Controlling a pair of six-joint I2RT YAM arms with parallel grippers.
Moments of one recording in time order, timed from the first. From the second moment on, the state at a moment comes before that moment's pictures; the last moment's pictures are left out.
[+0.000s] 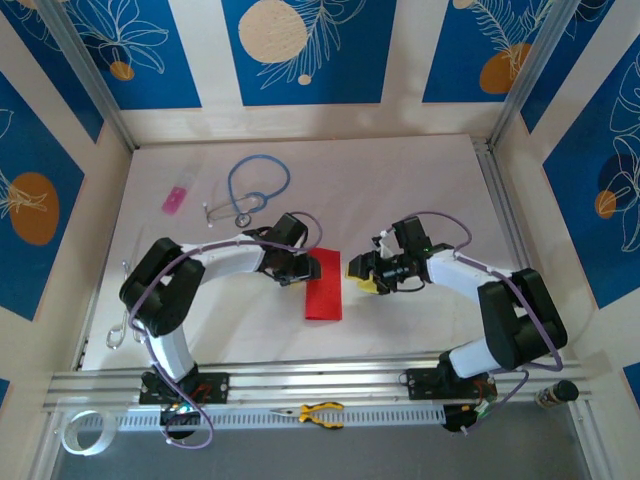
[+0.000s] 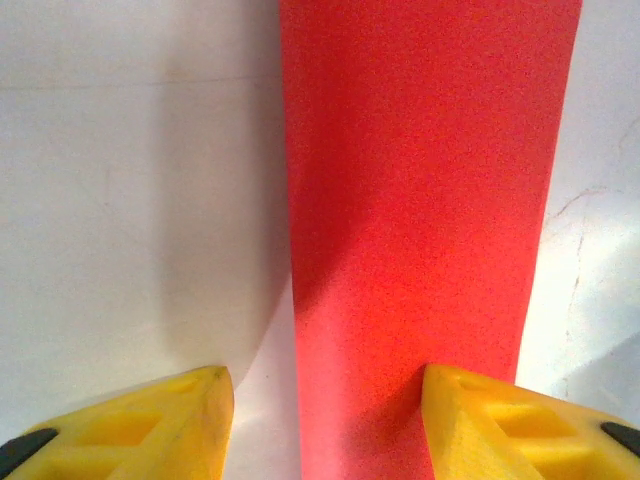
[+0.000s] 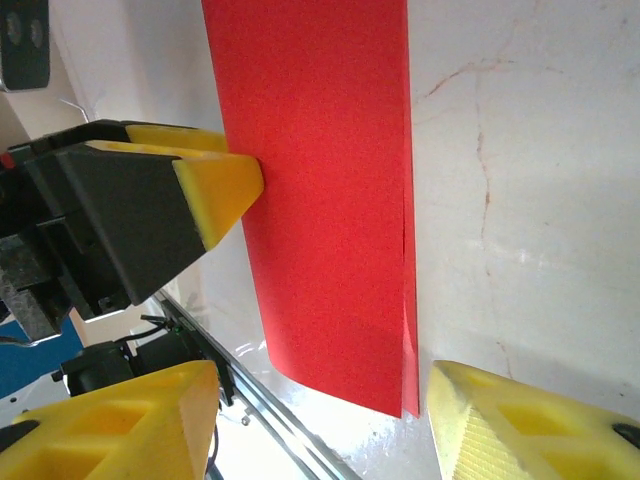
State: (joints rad) left arm -0.68 1.78 1.04 -0.42 0.27 -0.74; right arm 0.35 1.45 0.67 -0.30 -0.78 0.71
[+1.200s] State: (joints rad) left arm -0.68 1.81 1.07 -0.45 0.27 -0.73; right arm 0.35 1.43 0.68 -0.32 -0.67 0.71
